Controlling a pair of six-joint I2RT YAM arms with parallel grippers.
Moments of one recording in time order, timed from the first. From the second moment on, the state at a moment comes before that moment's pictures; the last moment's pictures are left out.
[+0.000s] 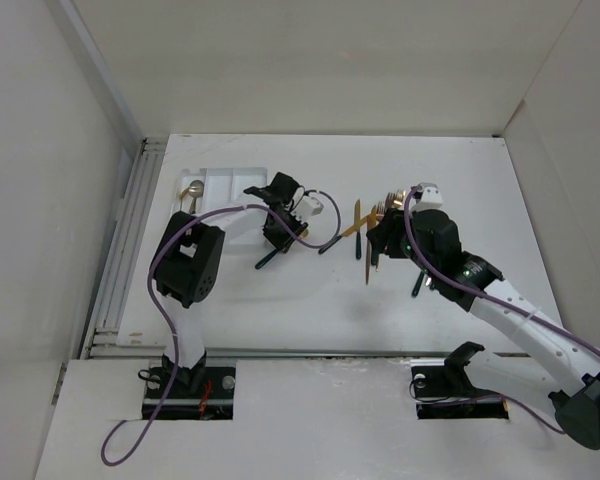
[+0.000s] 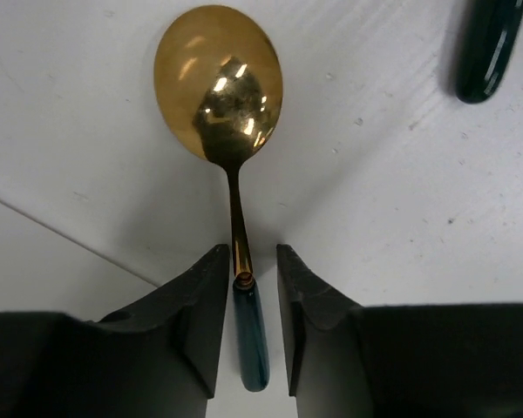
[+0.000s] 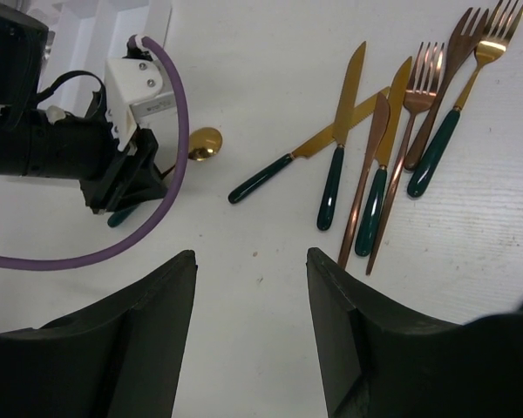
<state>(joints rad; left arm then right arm) -0.52 1.97 1.37 -0.63 0.14 0.32 0.62 0.97 0.80 -0.26 0.22 0.54</state>
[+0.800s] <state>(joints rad) -0.57 1.85 1.20 -0.62 0.15 0.31 0.63 0.92 0.78 -0.28 0.24 0.54</state>
